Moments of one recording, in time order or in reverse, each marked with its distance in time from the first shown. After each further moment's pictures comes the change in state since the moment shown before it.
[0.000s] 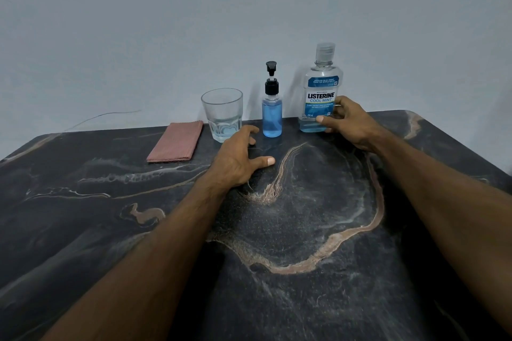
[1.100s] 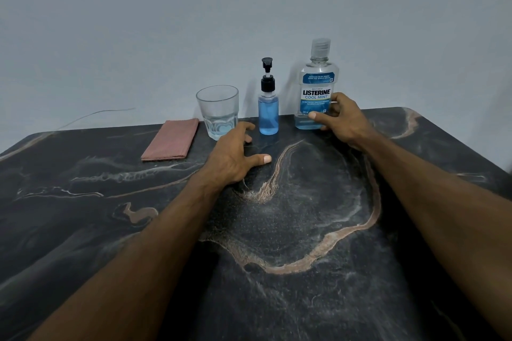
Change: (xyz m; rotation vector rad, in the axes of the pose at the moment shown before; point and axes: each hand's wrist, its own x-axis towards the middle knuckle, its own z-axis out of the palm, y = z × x) left_hand 0.001 0.002 -0.002 0.012 -0.003 0.005; right_hand -0.007 -0.005 0.011 -0.084 0.119 -0.049
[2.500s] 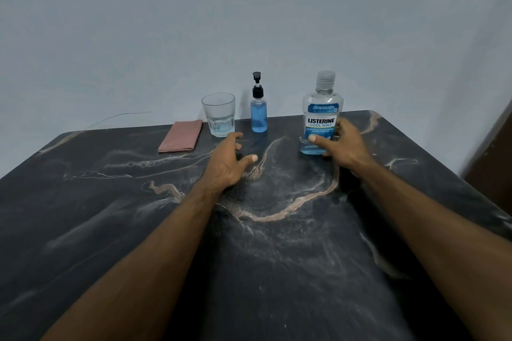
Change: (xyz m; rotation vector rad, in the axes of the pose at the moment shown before) left_hand -0.069 0.027 -0.003 -0.101 0.110 -0.091; right_hand -0.128 -0.033 -0.031 0.041 0.122 0.074
